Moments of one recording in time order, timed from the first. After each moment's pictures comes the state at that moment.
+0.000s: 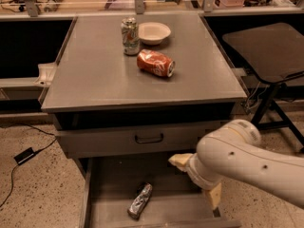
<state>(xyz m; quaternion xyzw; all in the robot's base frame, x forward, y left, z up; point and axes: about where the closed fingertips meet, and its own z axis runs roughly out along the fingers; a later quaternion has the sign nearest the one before) 0.408 -0.138 0.622 -0.89 0.44 -0.05 0.10</state>
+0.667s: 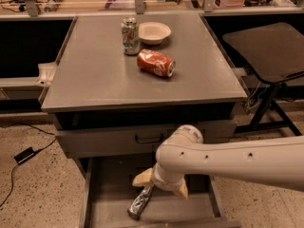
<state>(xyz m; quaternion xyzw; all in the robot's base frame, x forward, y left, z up) 0.418 -0.044 0.540 -0.99 0.14 0.00 0.09</state>
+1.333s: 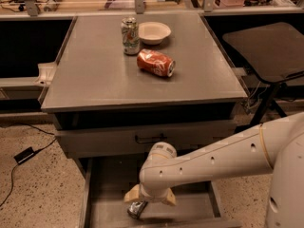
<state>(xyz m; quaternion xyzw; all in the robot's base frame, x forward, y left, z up) 0.410 -0.010 0.460 -1.00 0.04 0.01 0.05</state>
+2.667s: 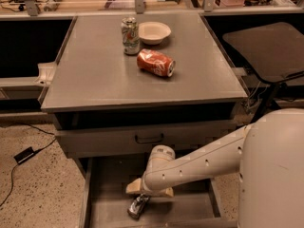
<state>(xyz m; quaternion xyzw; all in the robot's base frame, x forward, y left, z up) 0.462 -0.011 0.407 -0.99 0.06 -0.05 0.07</state>
